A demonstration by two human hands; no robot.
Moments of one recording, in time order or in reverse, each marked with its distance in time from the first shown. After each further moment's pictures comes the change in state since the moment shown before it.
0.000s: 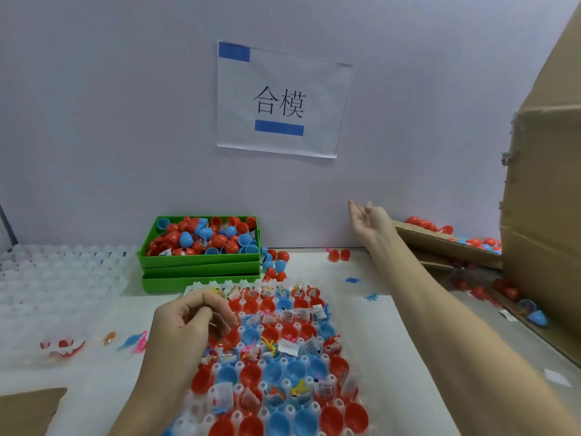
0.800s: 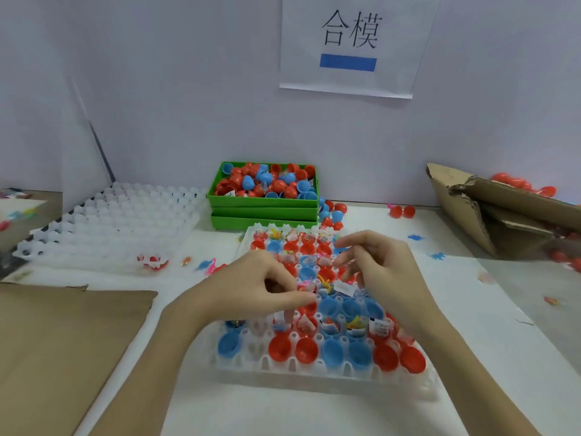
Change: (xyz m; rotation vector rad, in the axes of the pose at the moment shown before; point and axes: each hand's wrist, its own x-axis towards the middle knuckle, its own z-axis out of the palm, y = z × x) left_hand 0.000 0.003 -0.029 0.555 -0.755 0.102; right_hand -0.165 0.090 -0.092 -1.401 -0.554 -0.307
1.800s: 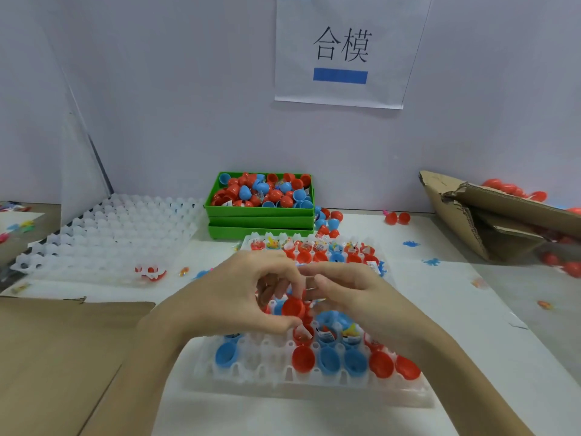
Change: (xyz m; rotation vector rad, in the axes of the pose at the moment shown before) left_hand -0.018 0.015 -0.014 0.075 0.108 0.183; right_hand -0.011 -0.014 0.009 0.158 -0.511 0.067
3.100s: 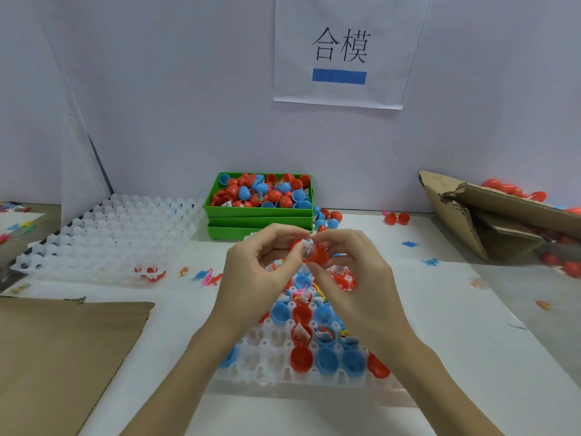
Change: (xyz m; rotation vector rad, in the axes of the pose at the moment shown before) left_hand 0.030 0.003 0.044 -0.333 0.674 0.007; right_hand 0.005 0.007 0.015 -0.374 0.592 -0.504
